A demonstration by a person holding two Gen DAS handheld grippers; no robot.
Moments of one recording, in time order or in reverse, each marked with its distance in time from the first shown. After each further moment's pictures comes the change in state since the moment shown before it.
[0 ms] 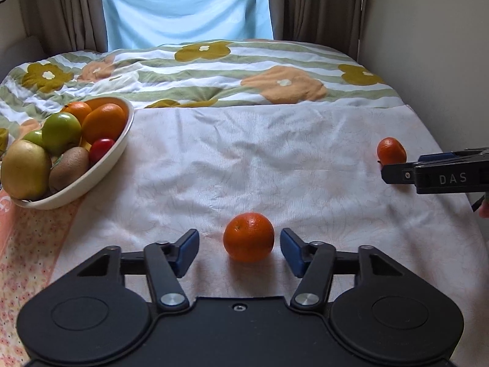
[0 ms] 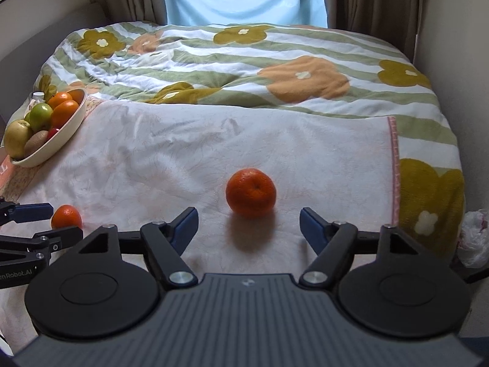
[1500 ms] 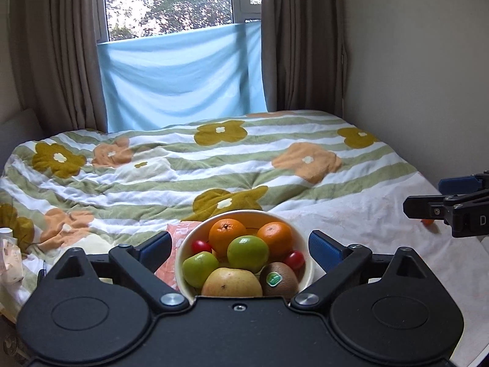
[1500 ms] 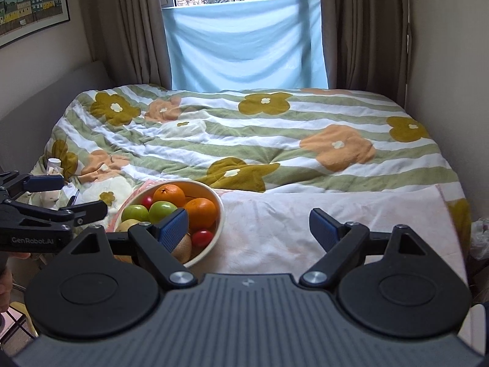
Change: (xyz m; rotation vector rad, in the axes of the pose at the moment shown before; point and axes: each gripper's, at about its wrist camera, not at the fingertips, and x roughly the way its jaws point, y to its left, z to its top) left arm -0.111 0.237 0.076 0.147 -0.267 -0.102; right arm -0.099 0.249 0.076 0.101 -0.218 -0.097
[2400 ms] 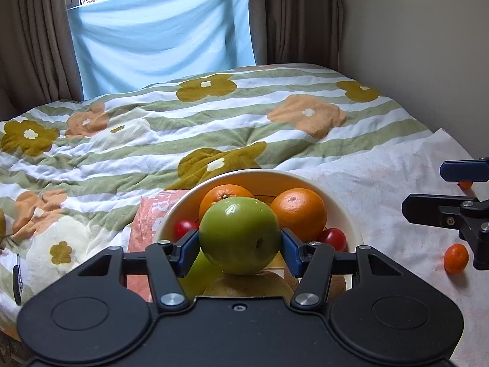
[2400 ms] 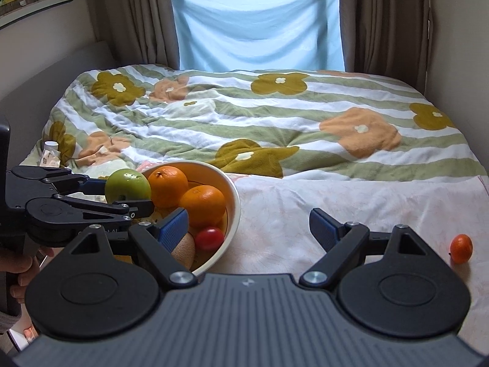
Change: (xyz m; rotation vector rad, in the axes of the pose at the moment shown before) left arm 0.129 0.022 -0.021 0.061 0.169 -0.060; right arm 0.100 0.027 -0.017 -0.015 0.058 0.030
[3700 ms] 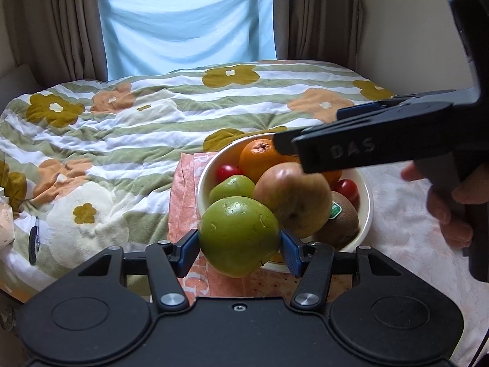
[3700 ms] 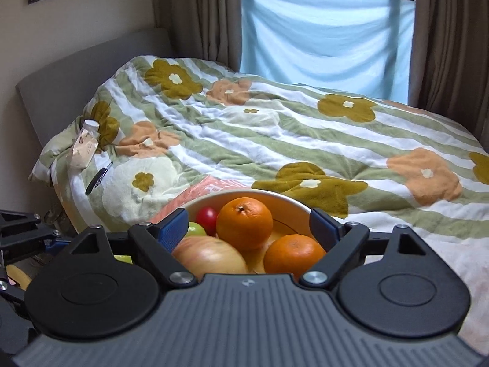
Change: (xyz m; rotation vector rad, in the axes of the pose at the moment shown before) left arm -0.052 0.028 -0.048 -0.076 0.024 0.041; right arm 0.057 0.082 0.024 -0.179 -0.048 0.156
